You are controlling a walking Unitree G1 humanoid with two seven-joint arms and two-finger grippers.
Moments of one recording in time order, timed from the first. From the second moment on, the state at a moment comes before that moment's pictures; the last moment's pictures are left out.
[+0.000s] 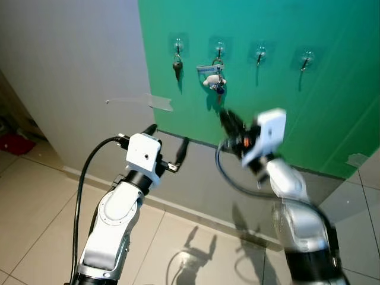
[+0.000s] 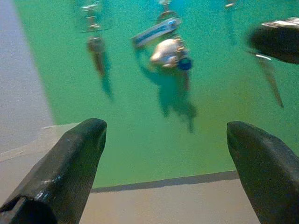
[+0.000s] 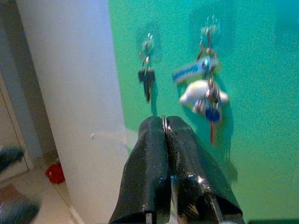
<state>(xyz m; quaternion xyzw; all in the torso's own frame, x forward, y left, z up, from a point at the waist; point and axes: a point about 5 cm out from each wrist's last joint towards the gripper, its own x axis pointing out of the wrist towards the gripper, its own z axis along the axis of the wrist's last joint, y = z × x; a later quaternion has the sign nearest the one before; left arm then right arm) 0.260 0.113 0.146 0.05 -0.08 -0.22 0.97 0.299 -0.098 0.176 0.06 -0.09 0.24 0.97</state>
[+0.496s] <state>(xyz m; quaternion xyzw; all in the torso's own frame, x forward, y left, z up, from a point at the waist) 0.258 0.108 0.151 0.05 -0.09 -0.25 0.96 0.333 -0.100 0.209 0.09 -0.13 0.23 0.96</state>
